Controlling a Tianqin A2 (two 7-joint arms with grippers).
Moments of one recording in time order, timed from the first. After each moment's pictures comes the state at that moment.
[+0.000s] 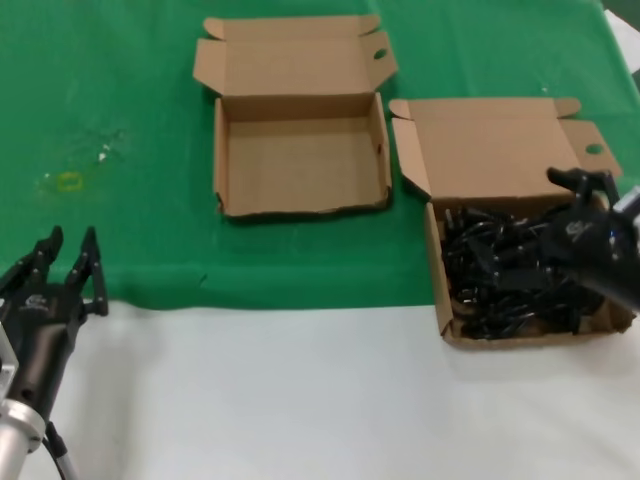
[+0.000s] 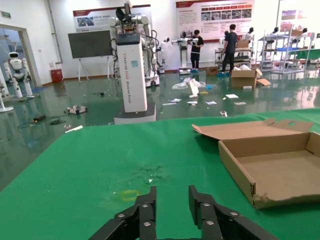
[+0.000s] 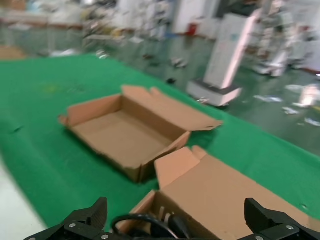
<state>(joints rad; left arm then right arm) 0.00 -0.30 1.60 -1.60 -1.80 0.00 0.00 0.28 0.83 -1.91 1.56 1.74 -0.29 0.29</state>
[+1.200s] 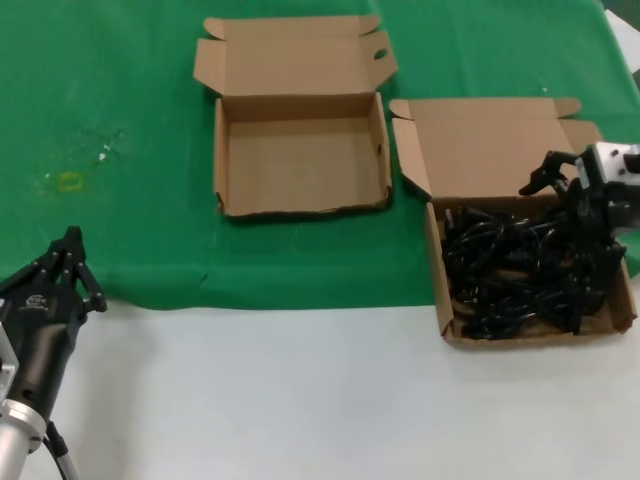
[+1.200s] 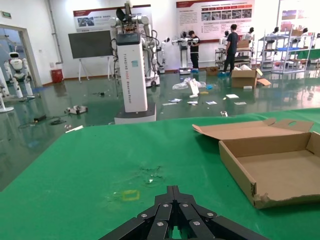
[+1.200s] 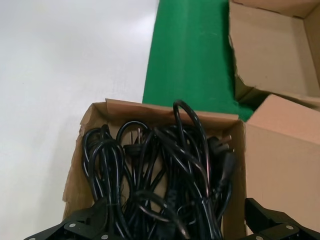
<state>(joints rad) 0.00 -0.30 1.60 -1.60 -1.80 0.00 0.00 1.30 0.59 -2.34 0.61 1.37 -1.30 -0.35</state>
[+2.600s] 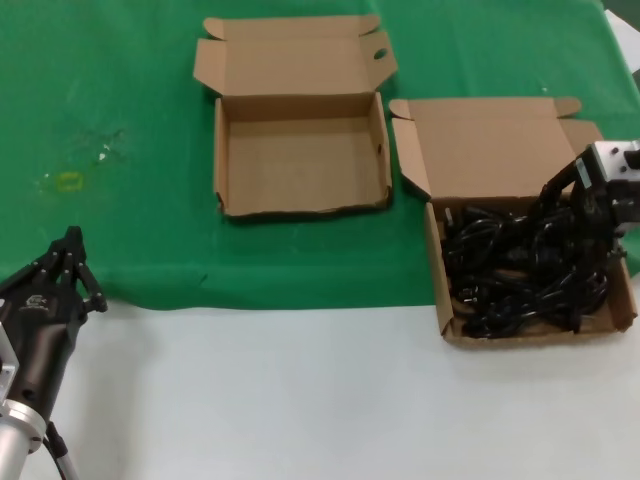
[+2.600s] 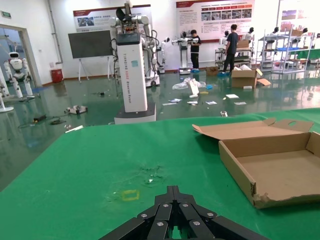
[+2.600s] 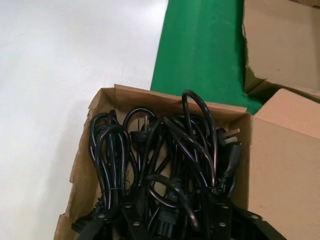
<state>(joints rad) 0.00 -0.30 1.60 -1.60 -1.80 0.00 0.00 1.33 0.55 -2.27 0.58 1.23 -1.35 -0.39</state>
